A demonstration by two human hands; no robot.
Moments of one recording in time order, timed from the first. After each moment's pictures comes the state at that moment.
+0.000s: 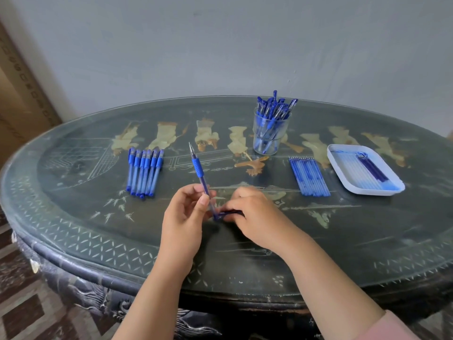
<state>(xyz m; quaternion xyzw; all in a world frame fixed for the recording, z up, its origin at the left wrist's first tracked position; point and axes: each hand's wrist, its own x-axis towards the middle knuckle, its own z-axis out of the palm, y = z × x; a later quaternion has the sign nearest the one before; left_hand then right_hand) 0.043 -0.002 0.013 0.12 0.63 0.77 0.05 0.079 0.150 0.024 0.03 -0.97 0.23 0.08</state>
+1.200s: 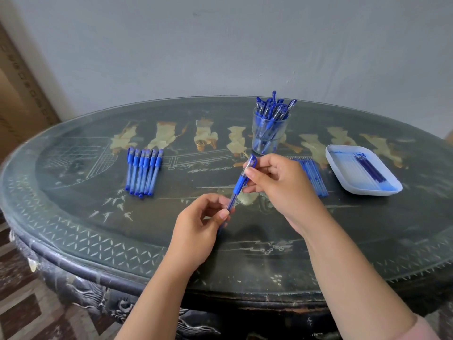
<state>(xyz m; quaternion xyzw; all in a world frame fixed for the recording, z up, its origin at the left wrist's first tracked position) 0.049 0.004 0.008 0.21 0.70 0.67 0.09 0.092 0.161 0.084 -0.14 -0.77 0.60 0.16</state>
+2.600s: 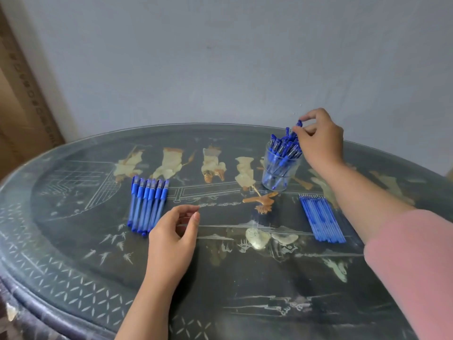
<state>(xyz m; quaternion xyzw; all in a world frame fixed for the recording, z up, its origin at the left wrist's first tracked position) -0.018 -0.016 0.015 0.13 0.80 0.58 -0.08 -0.035 0.273 0.132 -0.19 -0.85 0.28 0.40</state>
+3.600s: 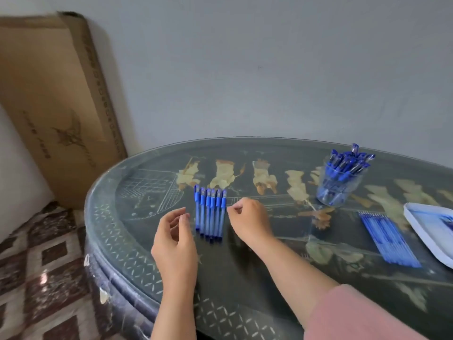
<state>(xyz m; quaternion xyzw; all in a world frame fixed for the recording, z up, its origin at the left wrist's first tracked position) -0.032 -0.091 0.024 -0.09 0.71 0.67 -0.19 -0.072 0.049 0.021 -0.14 -0.92 0.32 0.14</state>
